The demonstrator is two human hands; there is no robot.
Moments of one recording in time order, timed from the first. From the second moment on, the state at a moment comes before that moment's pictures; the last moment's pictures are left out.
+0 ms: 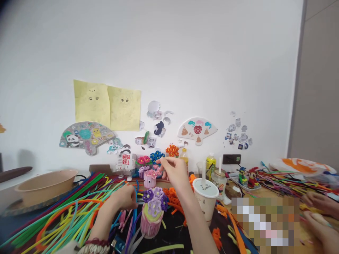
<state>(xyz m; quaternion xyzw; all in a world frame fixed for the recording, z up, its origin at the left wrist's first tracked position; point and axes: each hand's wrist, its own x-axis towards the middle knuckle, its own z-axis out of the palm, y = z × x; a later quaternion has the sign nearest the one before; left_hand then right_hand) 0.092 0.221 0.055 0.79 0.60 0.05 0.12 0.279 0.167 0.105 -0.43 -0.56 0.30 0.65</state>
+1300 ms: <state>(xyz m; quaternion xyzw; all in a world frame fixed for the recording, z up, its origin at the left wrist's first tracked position) 0.125 0.168 0.133 0.40 0.20 0.78 0.44 0.282 0.167 0.102 -0.23 -0.44 0.42 0.76</state>
